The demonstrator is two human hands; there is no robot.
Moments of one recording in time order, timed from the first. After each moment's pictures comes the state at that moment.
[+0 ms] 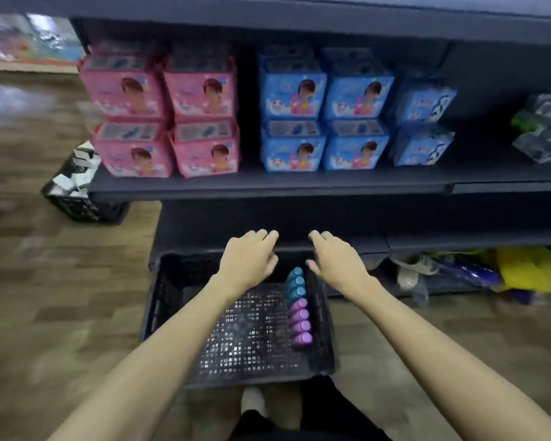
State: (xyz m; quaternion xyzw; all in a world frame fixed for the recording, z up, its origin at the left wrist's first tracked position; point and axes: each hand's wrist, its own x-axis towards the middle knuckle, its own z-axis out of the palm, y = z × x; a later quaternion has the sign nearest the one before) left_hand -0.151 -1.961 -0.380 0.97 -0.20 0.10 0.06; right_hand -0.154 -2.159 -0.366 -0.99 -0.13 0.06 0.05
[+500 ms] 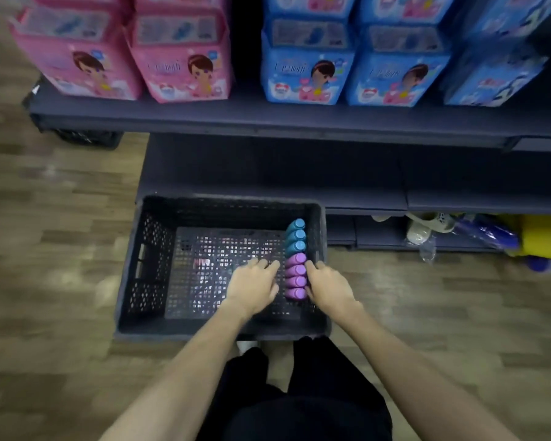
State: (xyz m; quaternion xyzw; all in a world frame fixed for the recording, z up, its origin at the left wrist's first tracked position) left_hand -0.208 -2.004 -0.516 0.96 -0.12 -0.23 0.06; right_hand -0.192 -2.185 -0.524 -0.95 -0.12 0.30 0.02
